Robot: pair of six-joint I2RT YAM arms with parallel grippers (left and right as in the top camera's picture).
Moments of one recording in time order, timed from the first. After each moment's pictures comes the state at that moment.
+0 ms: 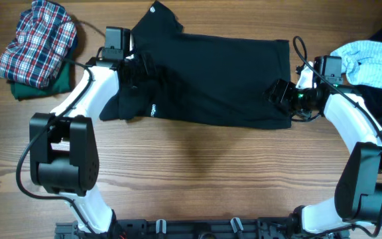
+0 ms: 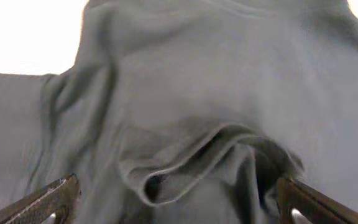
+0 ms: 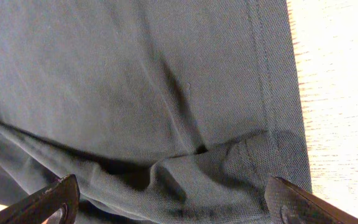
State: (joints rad) left arm -0.14 1.93 1.33 -0.41 0.05 -0.31; right arm -0.12 1.69 1.01 -0.54 -0.37 0.28
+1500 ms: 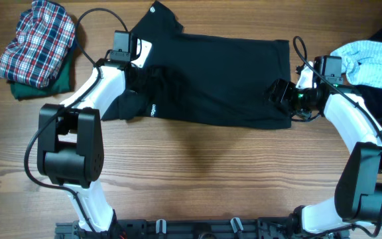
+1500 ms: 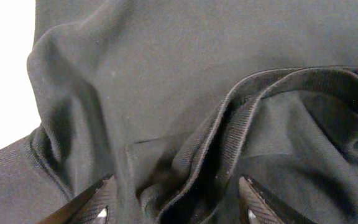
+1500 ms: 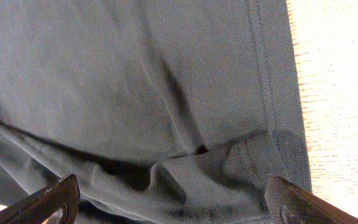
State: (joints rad) left arm -0.16 2.00 1.33 -0.41 -0.05 0.20; right arm -0.12 1.69 1.01 -0.53 -0.37 0.28
